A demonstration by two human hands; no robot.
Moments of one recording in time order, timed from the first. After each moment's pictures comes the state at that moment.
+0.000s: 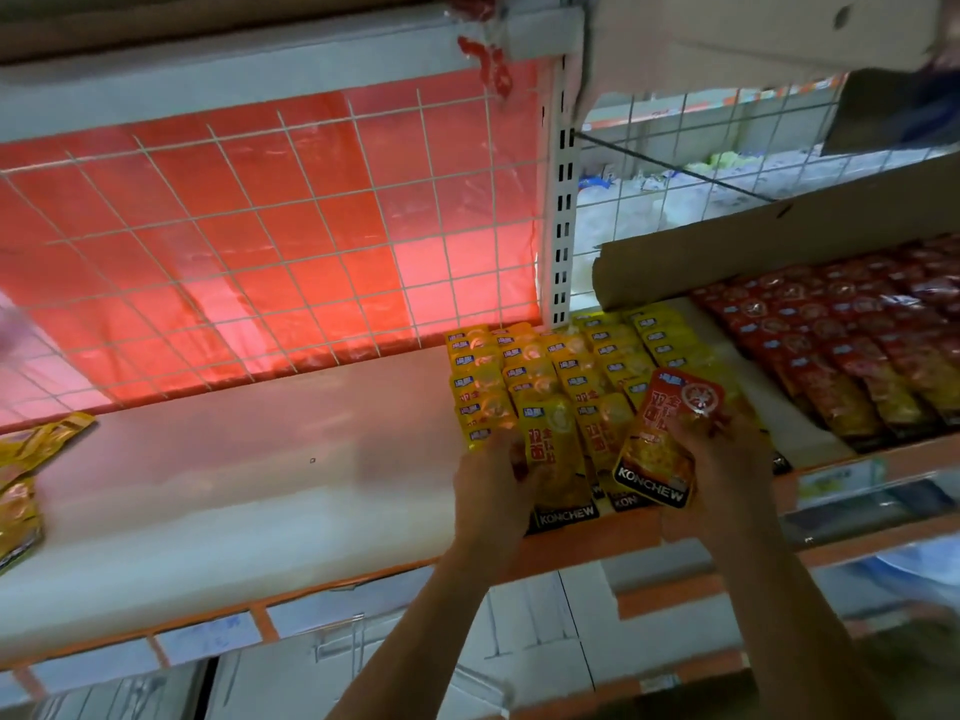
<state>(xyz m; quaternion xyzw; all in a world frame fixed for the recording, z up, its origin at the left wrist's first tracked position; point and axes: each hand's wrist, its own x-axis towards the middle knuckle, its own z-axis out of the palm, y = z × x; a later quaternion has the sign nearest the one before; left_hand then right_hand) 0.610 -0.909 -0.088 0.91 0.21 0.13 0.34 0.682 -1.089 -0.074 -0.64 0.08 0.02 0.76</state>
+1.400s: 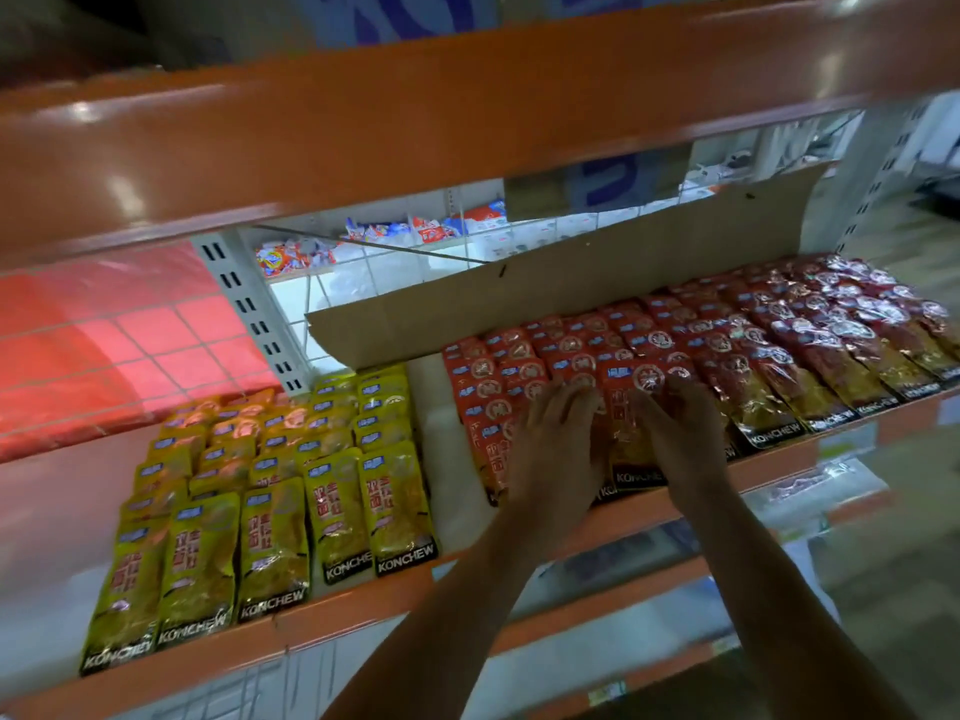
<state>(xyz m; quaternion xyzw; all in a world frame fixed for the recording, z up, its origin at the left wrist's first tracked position) 0.826 -1.249 -0.067 0.95 -0.05 0.18 0.23 0.879 -1.375 -0.070 -0.77 0.01 -0.08 0.63</state>
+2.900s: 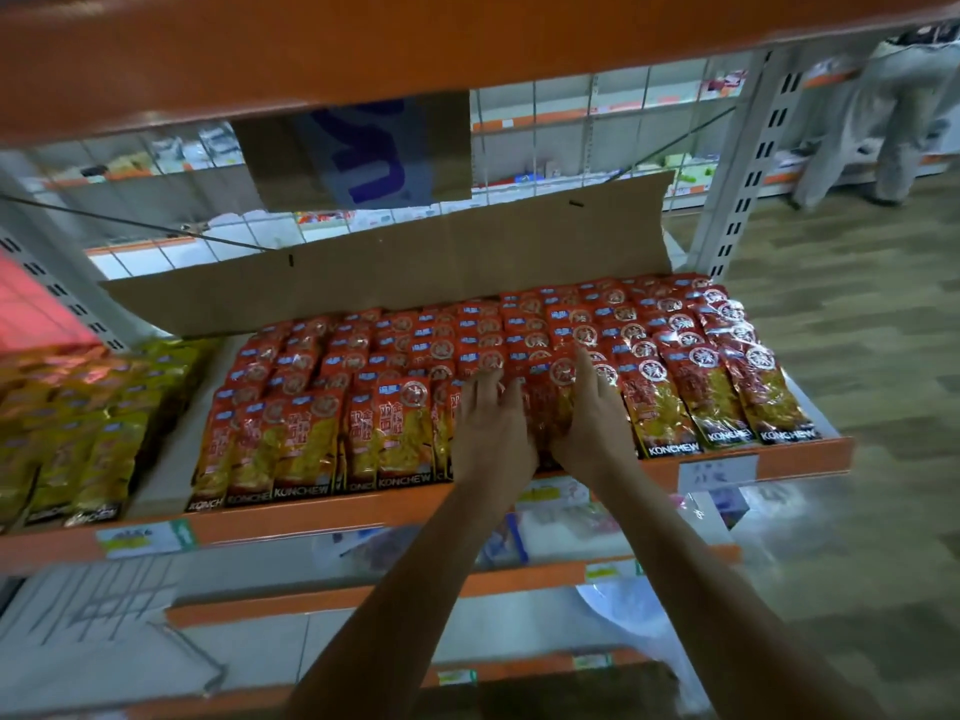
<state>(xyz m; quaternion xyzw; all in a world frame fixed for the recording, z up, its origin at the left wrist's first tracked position) 0.969 -1.511 -0.088 0.97 0.17 0.15 0.11 1.030 -1.615 -0.087 -0.90 -0.23 0.02 0.36</state>
